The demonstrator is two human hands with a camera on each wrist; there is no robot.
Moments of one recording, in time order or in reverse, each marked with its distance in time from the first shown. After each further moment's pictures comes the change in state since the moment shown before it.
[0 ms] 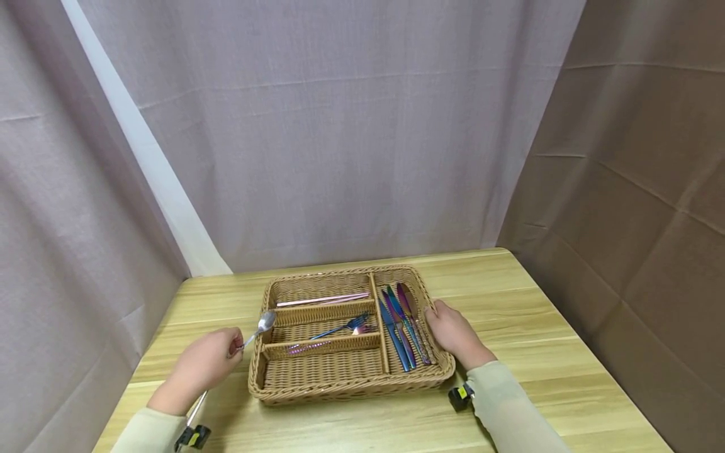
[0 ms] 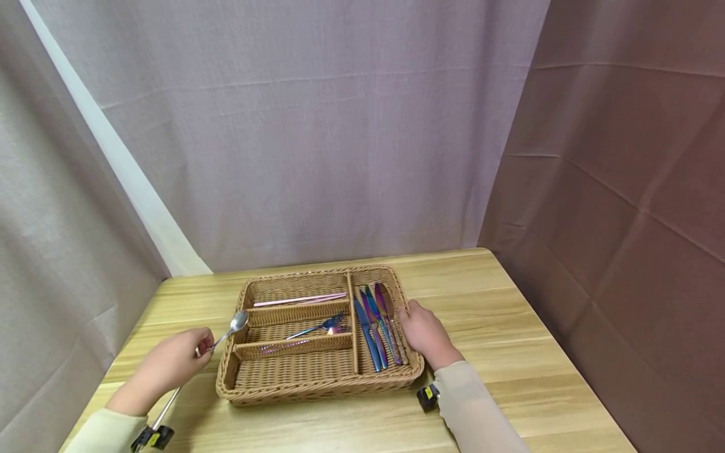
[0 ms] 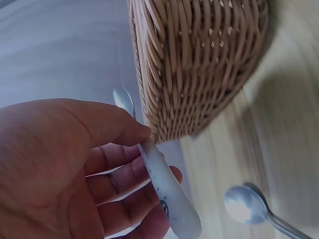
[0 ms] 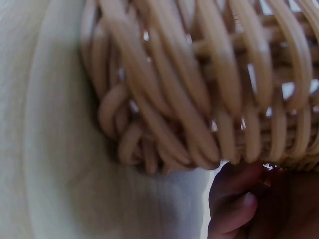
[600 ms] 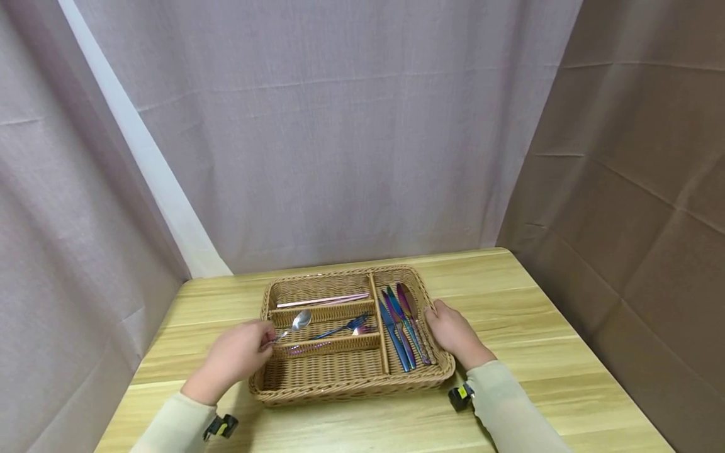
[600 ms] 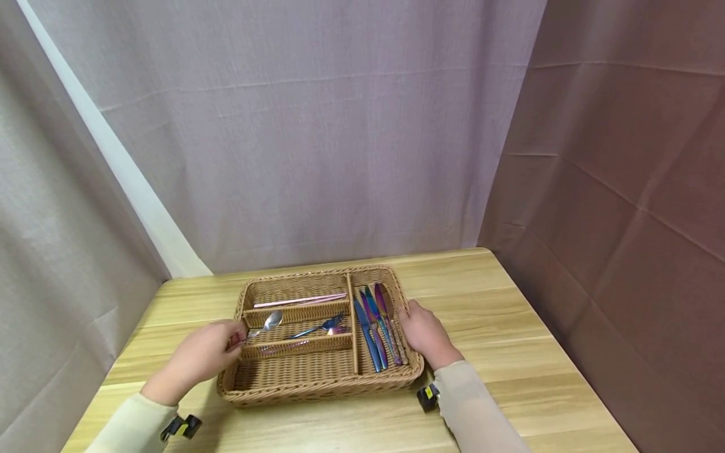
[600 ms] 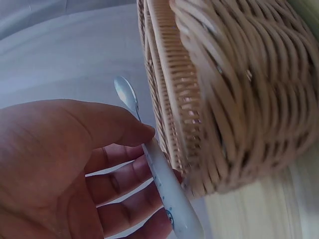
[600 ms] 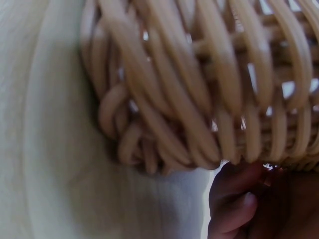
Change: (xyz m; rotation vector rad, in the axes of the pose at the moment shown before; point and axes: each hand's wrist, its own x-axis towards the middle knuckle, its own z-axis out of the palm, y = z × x) left_hand 0.025 0.050 0.004 0.014 0.027 0.122; right_hand 0.001 0.001 0.001 0.001 0.001 -0.006
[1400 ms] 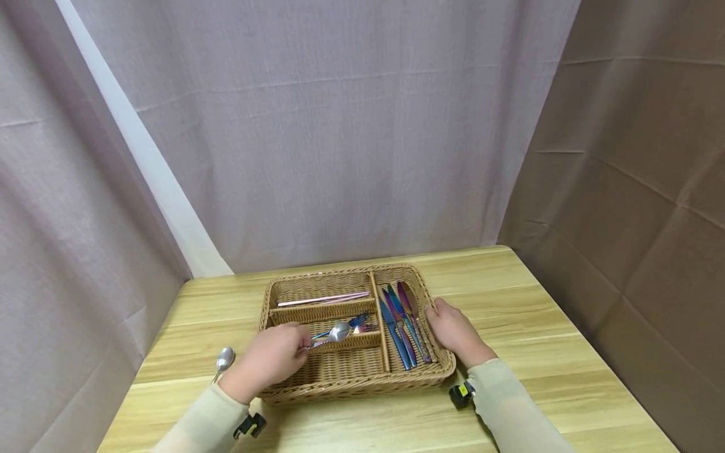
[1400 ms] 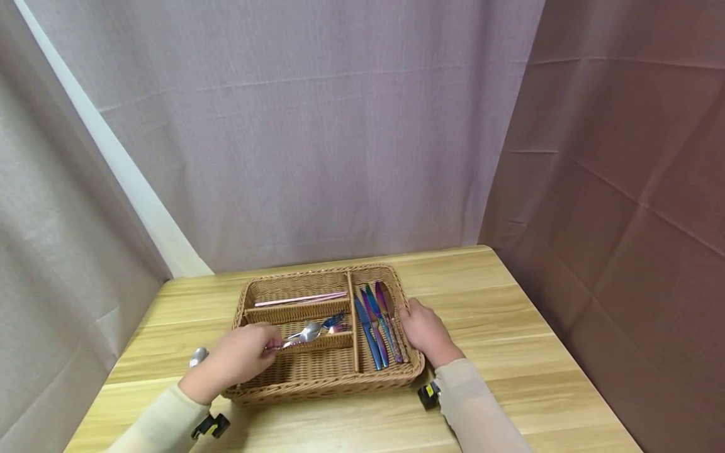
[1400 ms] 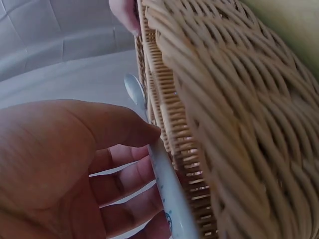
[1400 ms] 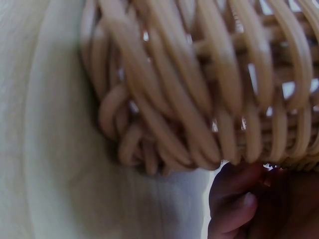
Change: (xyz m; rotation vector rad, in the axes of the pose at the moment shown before) left_hand 0.014 0.052 0.015 0.018 -0.008 0.183; right_hand 0.000 0.001 0.001 -0.003 0.013 -0.011
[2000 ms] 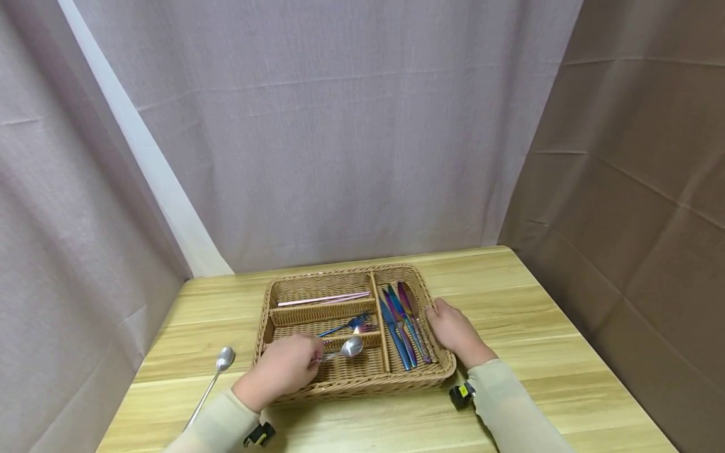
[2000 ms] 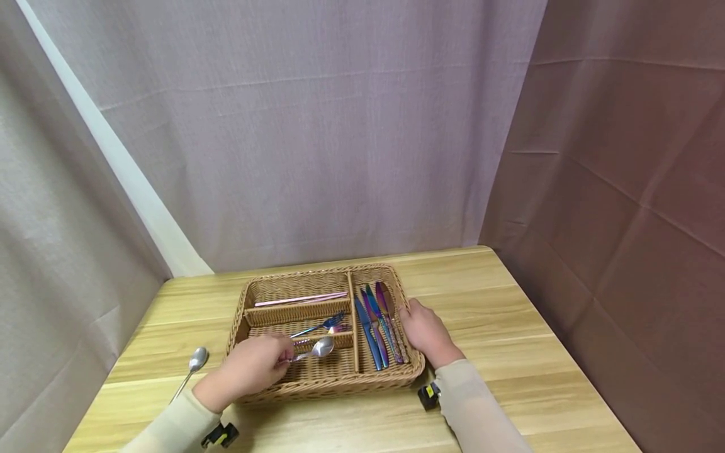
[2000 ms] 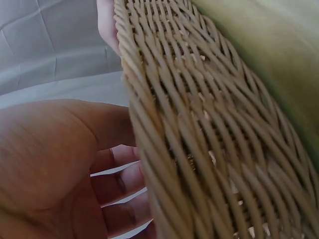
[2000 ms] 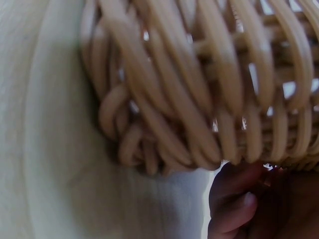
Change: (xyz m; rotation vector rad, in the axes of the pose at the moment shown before) left_hand 0.001 0.018 0.019 -0.028 -0.086 0.035; right_hand 0.000 0.000 -0.001 0.006 -0.019 0.006
